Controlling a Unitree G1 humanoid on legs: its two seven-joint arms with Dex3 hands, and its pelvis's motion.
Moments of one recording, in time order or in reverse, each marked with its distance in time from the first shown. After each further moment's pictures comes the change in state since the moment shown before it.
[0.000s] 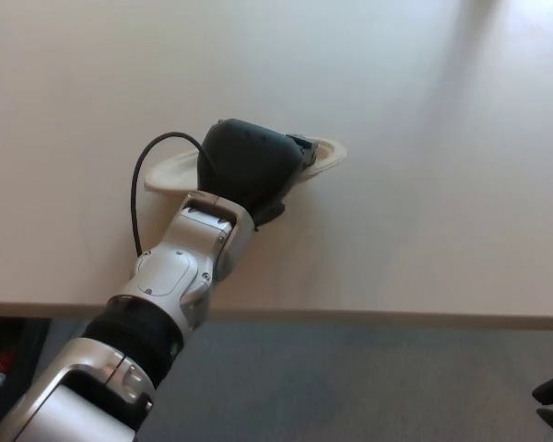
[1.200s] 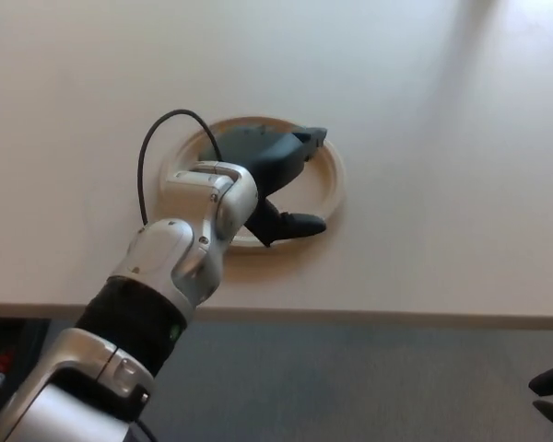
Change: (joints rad) left_arm 0.008 0.021 0.062 -0.290 -0.196 0.118 -0.573; right_arm -0.017 0.000 -0.003 -0.002 0.005 -0.004 0.001
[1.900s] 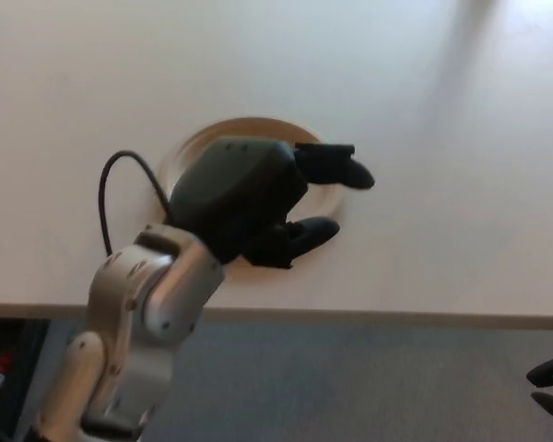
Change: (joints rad) left_arm 0.497 0.051 0.112 -0.819 -0.193 -0.113 0.013; right_arm -0.014 0.000 -0.002 0.000 0.000 -0.002 0.000
